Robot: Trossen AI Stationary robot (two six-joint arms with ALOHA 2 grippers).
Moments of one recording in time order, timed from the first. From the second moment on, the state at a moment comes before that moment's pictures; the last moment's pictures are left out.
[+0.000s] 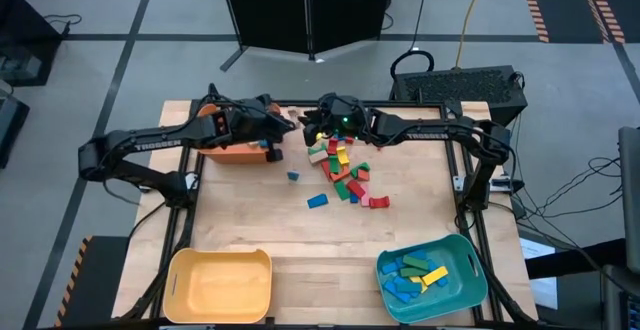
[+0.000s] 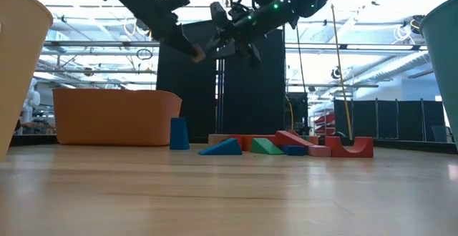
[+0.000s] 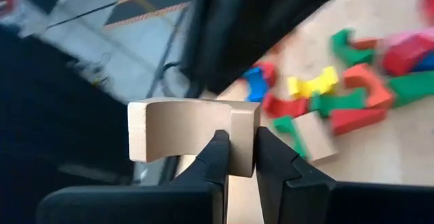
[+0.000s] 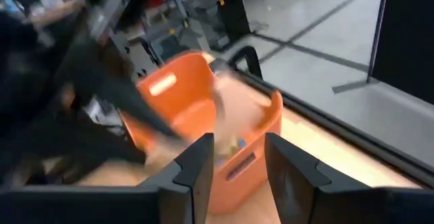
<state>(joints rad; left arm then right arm) 0.35 1.24 0.96 -0.27 -0.17 0.44 -0.30 1.80 1.33 0.14 0.15 0.44</state>
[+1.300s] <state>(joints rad) 0.67 1.18 0.85 -0.65 -0.10 0.17 -0.37 1.88 1.33 -0.52 0.34 0.74</state>
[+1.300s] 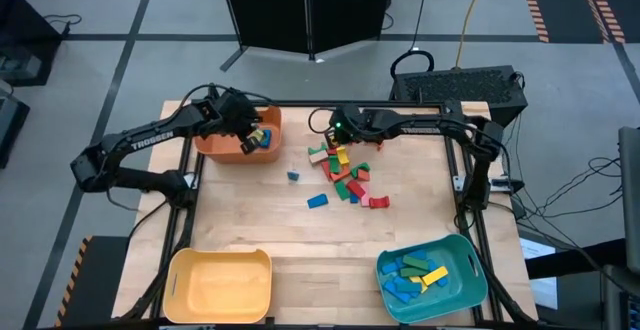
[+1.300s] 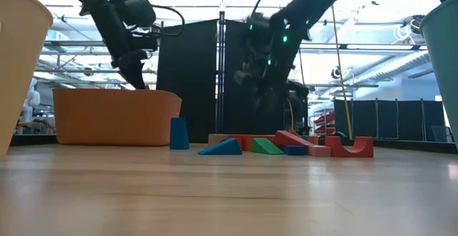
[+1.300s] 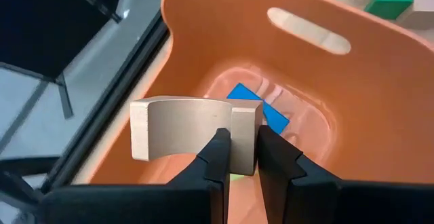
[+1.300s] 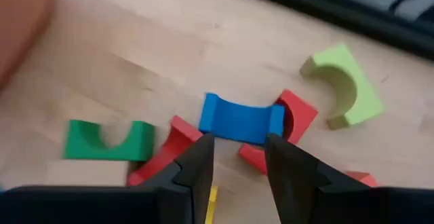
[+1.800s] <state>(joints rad) 0.67 1.18 0.85 -0.63 -0.10 0.15 -0.38 1.96 1.33 -0.61 0.41 0.88</state>
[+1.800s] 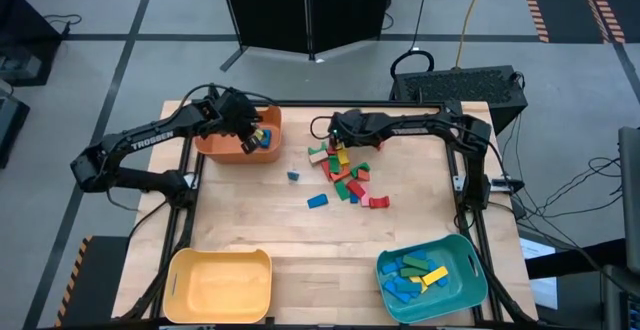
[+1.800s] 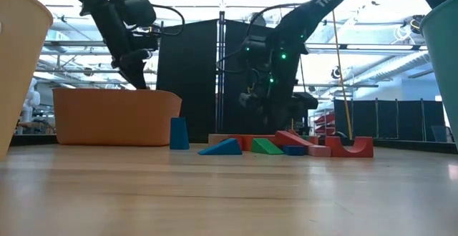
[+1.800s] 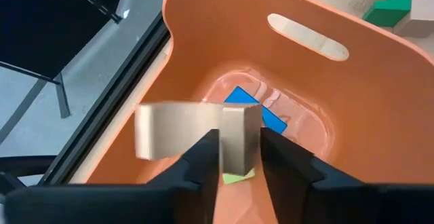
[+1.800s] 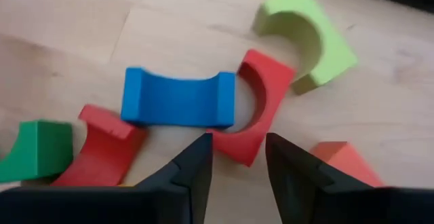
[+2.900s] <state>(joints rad) 0.67 1.18 0.85 -0.63 -0.11 0.14 -0.31 1.98 1.33 -0.68 0.33 0.98</state>
